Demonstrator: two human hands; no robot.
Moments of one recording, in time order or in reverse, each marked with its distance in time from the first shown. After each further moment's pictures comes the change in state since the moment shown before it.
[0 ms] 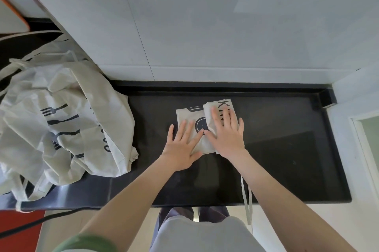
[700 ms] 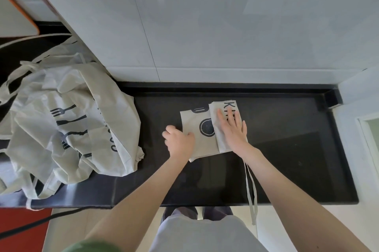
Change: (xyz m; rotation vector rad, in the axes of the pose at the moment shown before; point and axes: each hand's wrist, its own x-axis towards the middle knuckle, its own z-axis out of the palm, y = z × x) left_hand 0.000 0.014 -0.043 -1.168 0.257 -0.911; right_hand 0.011 0.005 -0.007 0.099 -0.280 0.012
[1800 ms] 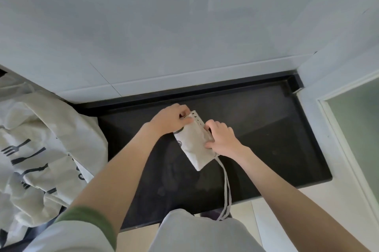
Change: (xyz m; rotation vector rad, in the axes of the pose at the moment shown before) left_hand 0.061 0.090 0.018 0.687 -0.514 0.858; right_hand -0.021 0.049 -0.020 0.300 0.028 -0.045
